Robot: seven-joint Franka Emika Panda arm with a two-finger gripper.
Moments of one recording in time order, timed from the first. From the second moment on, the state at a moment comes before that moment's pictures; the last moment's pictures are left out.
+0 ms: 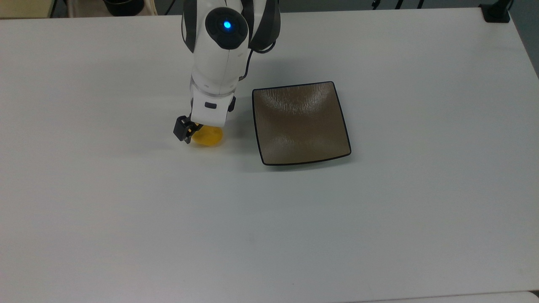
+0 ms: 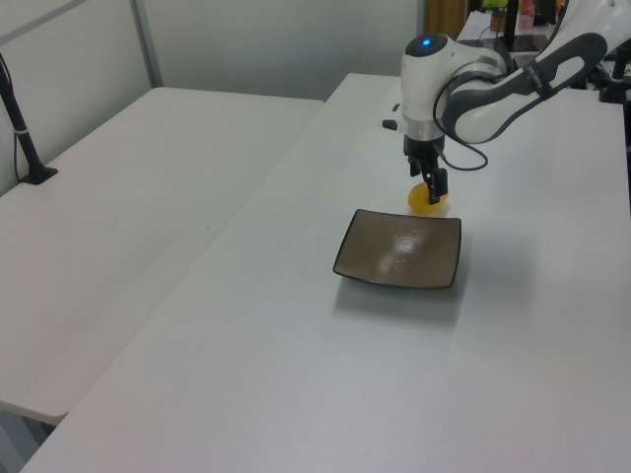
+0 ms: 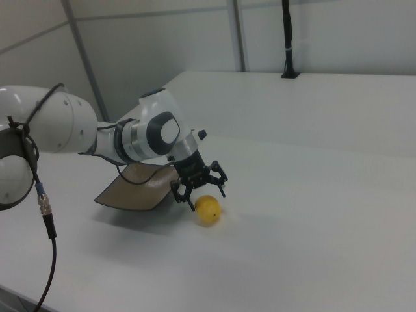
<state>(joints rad) 0.07 0.40 0.00 -1.80 -0.34 2.24 -0.53</state>
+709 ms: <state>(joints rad) 0.07 0.42 0.01 -1.81 -0.36 2.26 -0.54</state>
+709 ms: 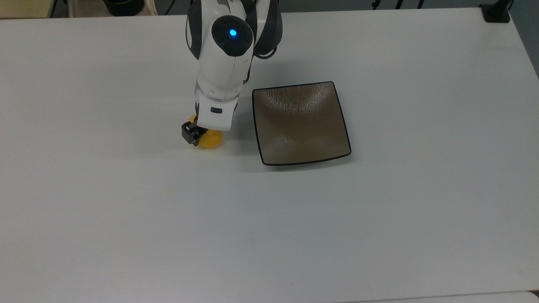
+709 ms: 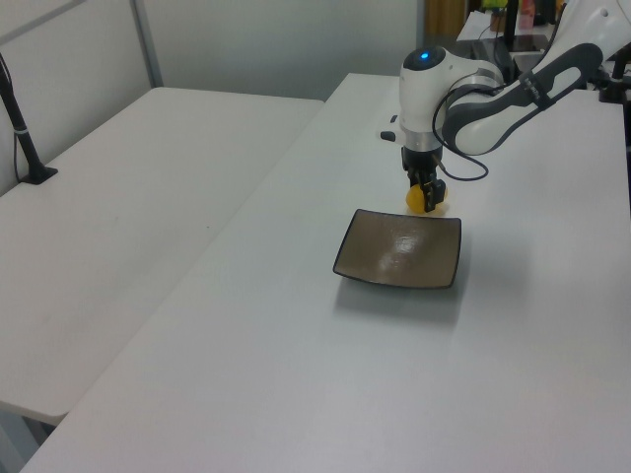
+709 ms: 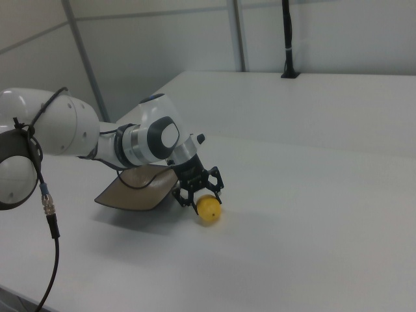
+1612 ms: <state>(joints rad) 0.07 0.32 0.05 -1.74 -0.30 2.15 -0.20</state>
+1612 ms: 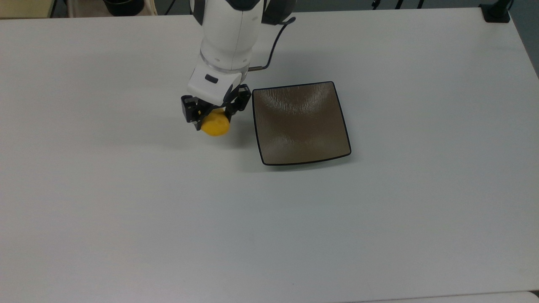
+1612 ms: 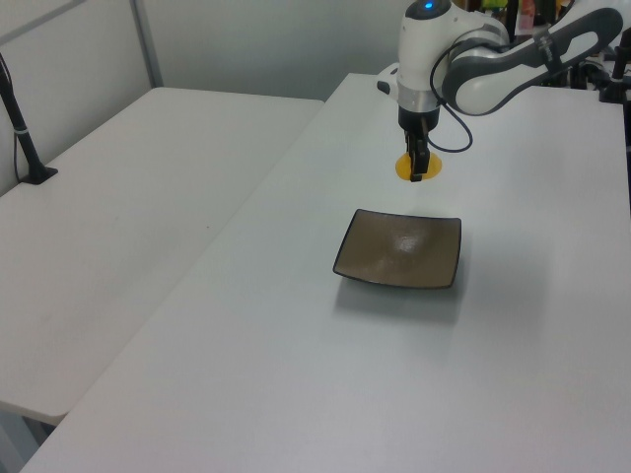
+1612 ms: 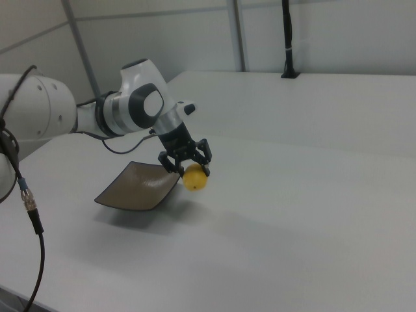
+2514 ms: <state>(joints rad) 0.10 0.29 0.12 -1.75 -0.13 2.15 0.36</state>
